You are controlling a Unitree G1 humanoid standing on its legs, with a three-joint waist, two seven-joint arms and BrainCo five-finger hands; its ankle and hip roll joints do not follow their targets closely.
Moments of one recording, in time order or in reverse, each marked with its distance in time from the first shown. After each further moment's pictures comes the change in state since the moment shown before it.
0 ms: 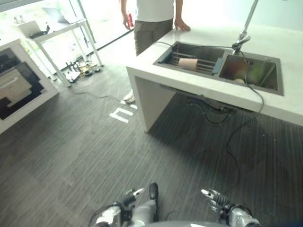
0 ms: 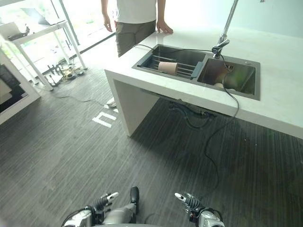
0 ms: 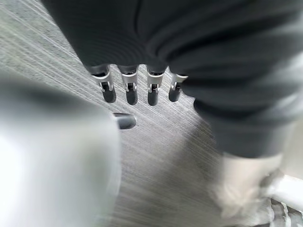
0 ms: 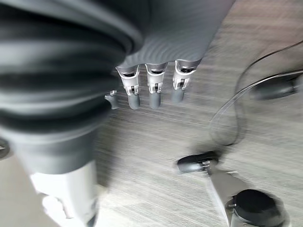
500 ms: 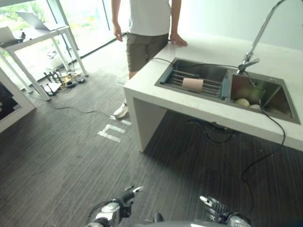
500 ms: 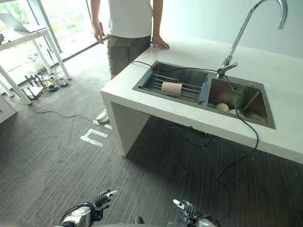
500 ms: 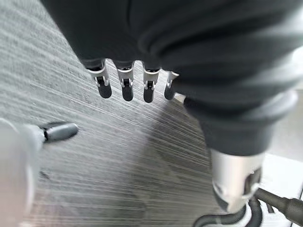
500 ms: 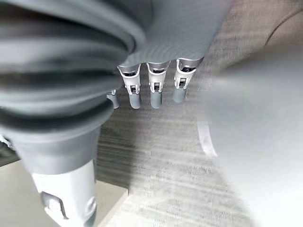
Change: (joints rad) left arm -0.065 0.021 -0.075 0.035 0.008 0.012 0.010; right arm 0.029 0.036 -0.045 -0.017 -0.012 -0.014 -0.010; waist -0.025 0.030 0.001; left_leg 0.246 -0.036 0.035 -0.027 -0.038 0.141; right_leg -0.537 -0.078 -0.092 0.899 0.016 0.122
